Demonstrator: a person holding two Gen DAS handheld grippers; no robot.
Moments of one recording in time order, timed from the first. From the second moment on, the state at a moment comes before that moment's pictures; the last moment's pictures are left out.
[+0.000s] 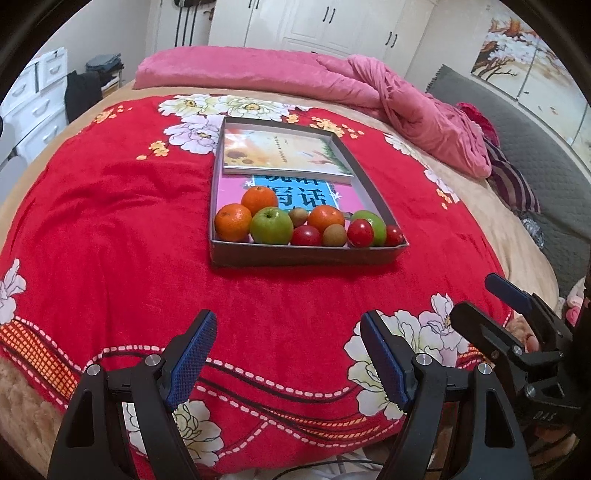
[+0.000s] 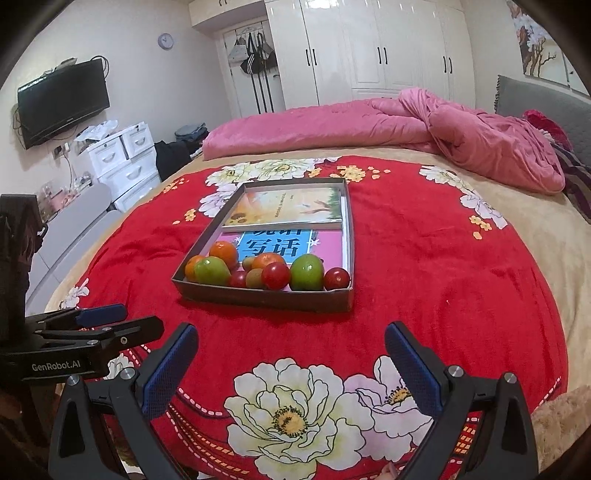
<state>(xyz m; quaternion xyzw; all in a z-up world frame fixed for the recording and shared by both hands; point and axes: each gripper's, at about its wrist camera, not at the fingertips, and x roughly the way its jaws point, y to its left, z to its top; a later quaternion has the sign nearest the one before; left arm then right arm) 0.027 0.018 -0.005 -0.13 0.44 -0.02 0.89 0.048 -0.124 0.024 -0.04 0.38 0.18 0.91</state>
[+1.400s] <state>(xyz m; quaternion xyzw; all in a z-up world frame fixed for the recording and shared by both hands) 0.032 0.024 -0.006 -0.13 0.45 -0.01 0.88 0.053 -0.118 0.018 -0.04 0.38 0.19 0.91</state>
